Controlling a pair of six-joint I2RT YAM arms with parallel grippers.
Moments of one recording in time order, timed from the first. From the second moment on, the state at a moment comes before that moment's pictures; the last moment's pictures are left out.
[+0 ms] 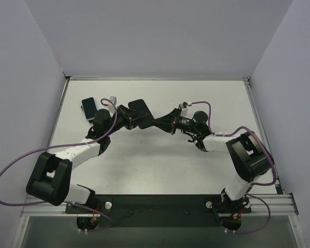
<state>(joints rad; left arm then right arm) -0.39 1.39 0.65 0.67 0.47 -1.52 0.48 1.67 0.66 1.08 -0.75 1.74</state>
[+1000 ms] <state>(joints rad) -0.42 1.40 0.69 0.98 0.56 -1.65 0.51 1.23 0.73 0.55 -0.59 1.23</state>
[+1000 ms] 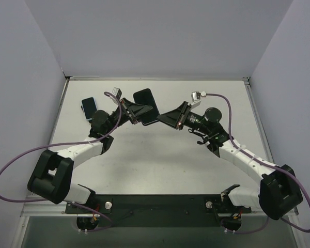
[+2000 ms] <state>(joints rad) -0.41 1.48 0.72 1.14 0.45 -1.78 0.50 1.47 0.69 1.07 -0.53 1.86</state>
